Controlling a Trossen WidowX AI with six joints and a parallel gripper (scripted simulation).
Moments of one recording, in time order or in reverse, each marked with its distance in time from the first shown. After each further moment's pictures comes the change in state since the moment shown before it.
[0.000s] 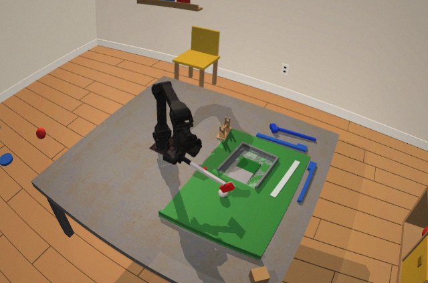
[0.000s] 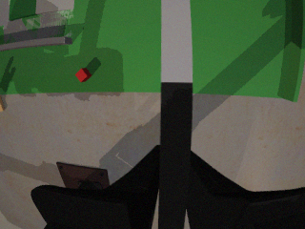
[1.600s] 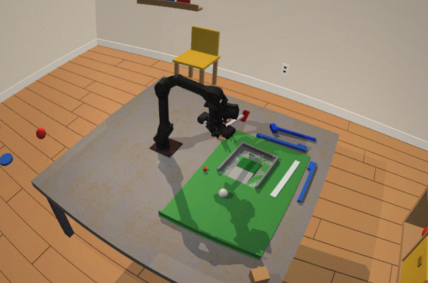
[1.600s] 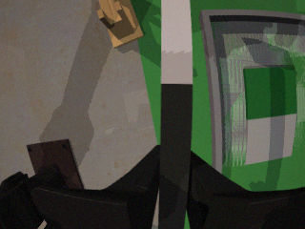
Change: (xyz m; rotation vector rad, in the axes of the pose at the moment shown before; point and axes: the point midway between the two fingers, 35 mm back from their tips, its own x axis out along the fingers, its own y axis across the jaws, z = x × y) arm 0.016 0.250 0.044 -1.356 -0.153 0.163
